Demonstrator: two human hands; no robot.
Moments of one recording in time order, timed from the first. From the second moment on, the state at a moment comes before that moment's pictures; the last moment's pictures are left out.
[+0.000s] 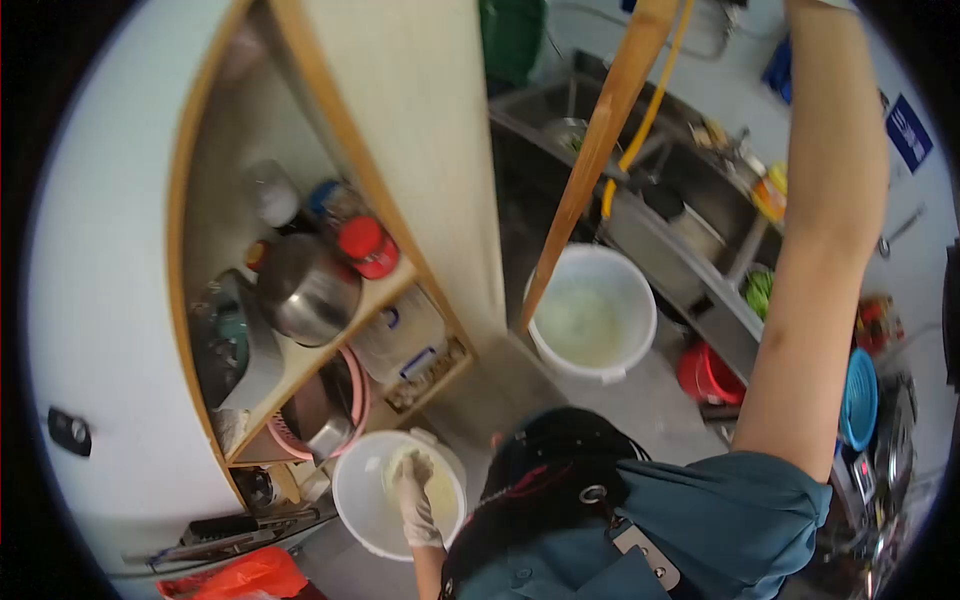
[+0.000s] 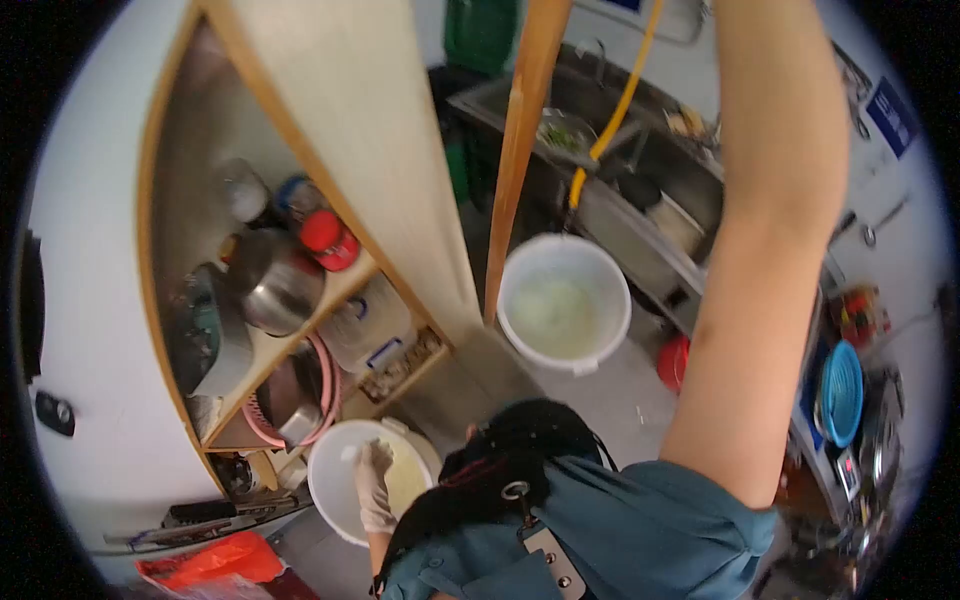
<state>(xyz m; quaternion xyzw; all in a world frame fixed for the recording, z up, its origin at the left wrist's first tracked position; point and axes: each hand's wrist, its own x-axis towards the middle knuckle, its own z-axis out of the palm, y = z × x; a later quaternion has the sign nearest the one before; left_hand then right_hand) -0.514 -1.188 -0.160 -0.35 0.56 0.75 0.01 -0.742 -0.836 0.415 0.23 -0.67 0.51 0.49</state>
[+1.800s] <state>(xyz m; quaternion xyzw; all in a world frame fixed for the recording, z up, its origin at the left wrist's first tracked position) -0.470 -1.060 -0.094 -0.10 0.83 0.27 0.47 -0.611 -0.832 -0.365 -0.46 -0.10 0.87 -0.14</state>
